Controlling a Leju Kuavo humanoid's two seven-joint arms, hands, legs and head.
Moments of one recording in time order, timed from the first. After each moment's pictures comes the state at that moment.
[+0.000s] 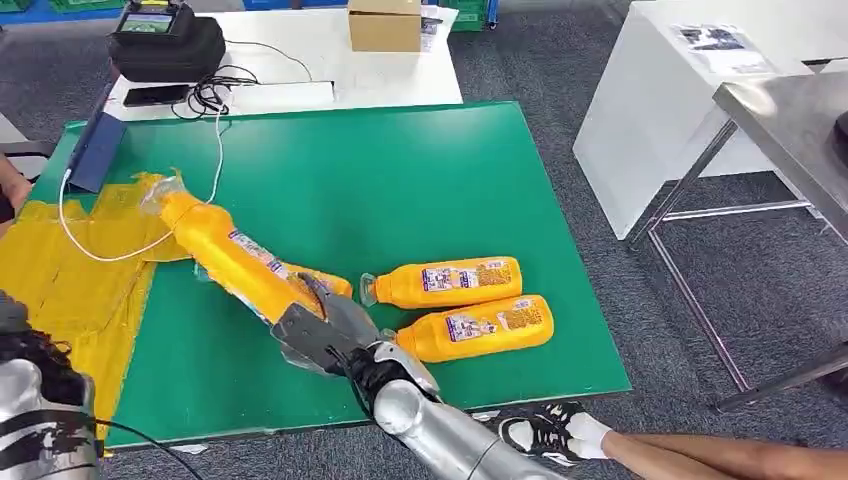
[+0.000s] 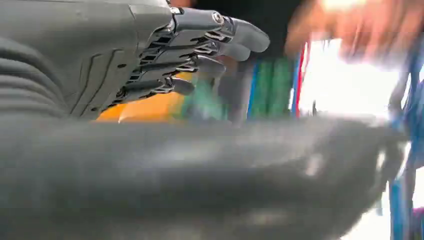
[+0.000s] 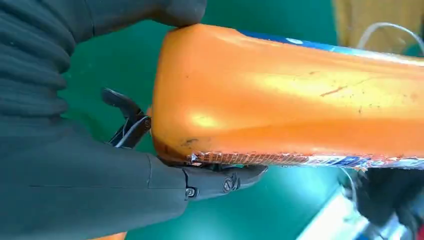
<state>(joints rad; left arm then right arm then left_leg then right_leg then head) -0.31 -0.04 0.46 -1.38 -0.07 0.15 -0.29 -0.40 0.29 0.71 -0.83 0.38 -0.17 -0.07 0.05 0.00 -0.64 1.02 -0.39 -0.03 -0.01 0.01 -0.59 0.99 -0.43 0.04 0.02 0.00</state>
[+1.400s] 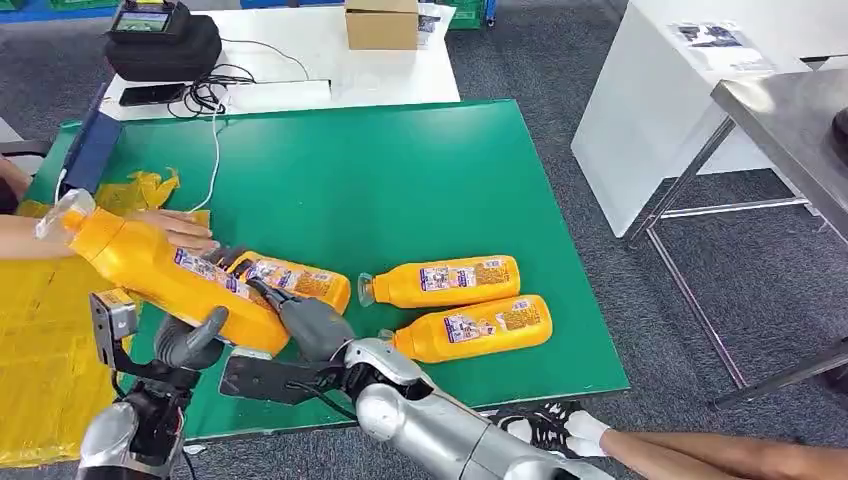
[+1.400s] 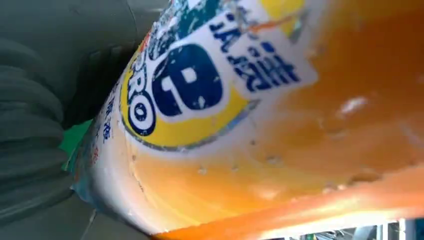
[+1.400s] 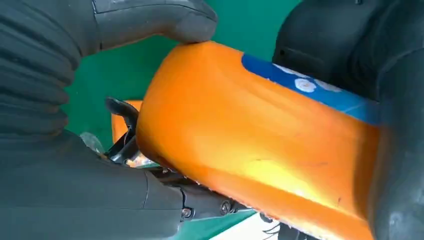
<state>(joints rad) -0.10 -0.02 0.03 -1.41 0.18 -0.50 -0.21 -0.50 0.29 0.92 -0.82 0.52 -0.02 -0.08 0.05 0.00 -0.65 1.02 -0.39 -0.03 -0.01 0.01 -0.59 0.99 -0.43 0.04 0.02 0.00</state>
